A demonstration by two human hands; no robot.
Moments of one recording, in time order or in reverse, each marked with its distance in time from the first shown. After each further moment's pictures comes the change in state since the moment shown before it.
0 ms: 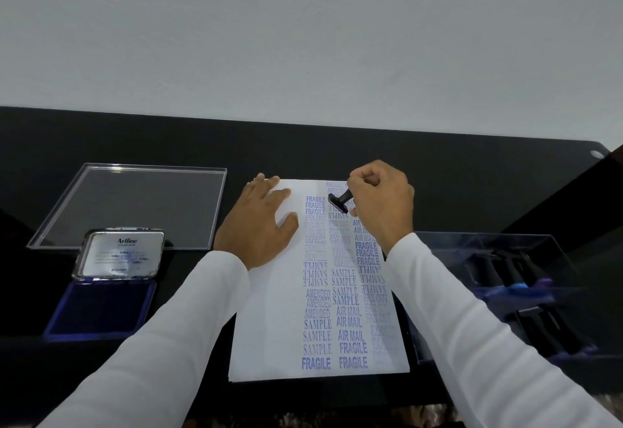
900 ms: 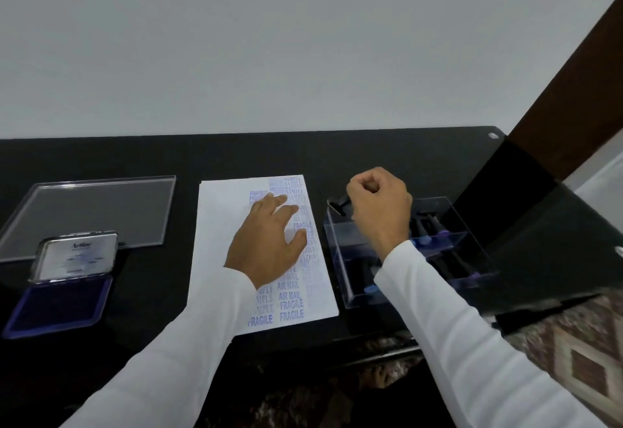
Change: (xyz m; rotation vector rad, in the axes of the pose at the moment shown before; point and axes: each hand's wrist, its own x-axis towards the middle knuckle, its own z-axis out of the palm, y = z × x) left_hand -0.060 0.111 0.021 -0.057 0.002 0.103; right_hand -0.057 0.011 -0.115 0.053 0.199 0.029
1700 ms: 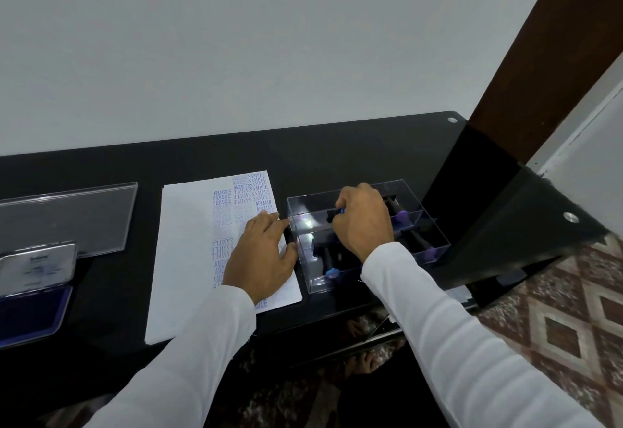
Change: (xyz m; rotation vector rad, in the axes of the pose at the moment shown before) left_hand -0.025 0.035 0.042 -0.022 -0.009 0.087; right_hand -0.004 0.045 -0.040 -0.634 -0.183 -0.126
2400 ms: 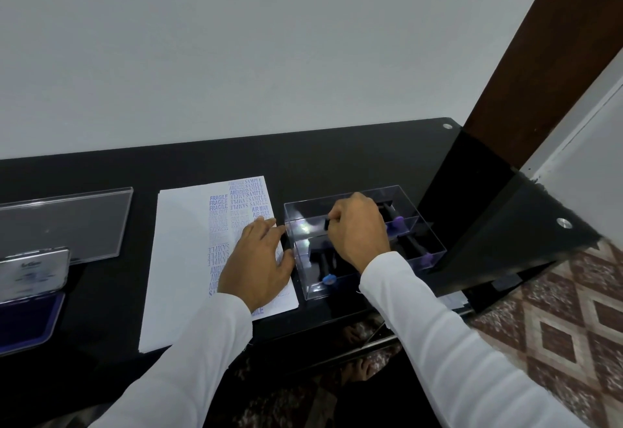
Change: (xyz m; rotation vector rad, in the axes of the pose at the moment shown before) left_hand 0.002 -0.005 0.007 0.025 -0.013 -0.011; right_hand -0.002 0.000 0.000 -0.059 -0.022 -0.045
